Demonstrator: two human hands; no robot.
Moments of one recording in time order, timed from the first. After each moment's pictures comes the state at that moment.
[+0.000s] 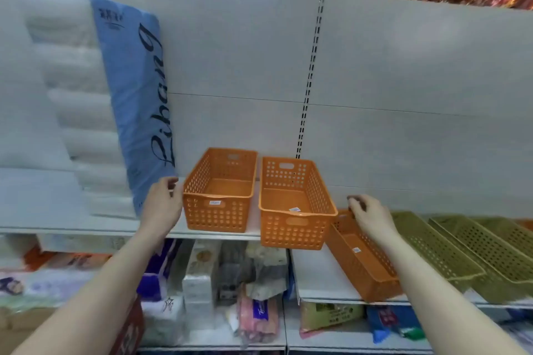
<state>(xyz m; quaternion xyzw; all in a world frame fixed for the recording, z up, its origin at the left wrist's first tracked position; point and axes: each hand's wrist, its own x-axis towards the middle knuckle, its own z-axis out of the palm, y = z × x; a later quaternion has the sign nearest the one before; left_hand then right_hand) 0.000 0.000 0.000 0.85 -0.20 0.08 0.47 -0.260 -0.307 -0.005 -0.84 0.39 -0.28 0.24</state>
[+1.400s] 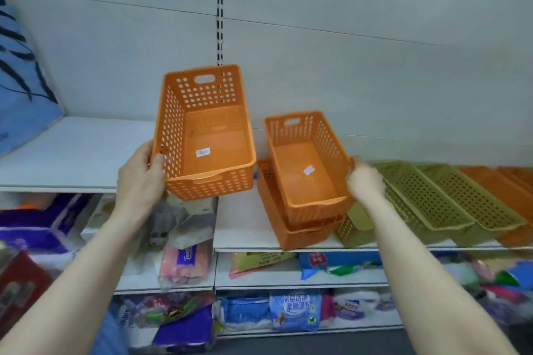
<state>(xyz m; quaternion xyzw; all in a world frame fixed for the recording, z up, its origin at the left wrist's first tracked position) -0.149 -0.179 -0.044 0.83 -0.21 0.04 0.51 -0.361 -0.502 -0.063 -0.83 0.52 -0.15 0.16</state>
